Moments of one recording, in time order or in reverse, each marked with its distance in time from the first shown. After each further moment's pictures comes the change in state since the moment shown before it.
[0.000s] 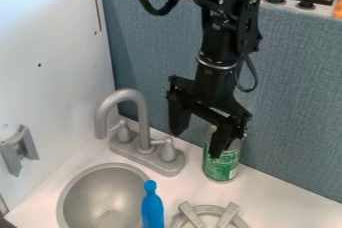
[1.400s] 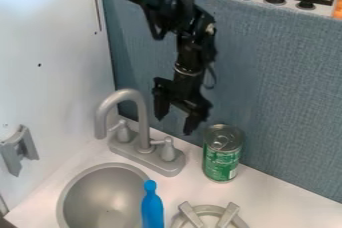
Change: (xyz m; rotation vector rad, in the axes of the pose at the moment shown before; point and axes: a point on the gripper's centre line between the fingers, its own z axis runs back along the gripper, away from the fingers) arm 0.086 0.095 -0.083 0.083 -0.017 0.095
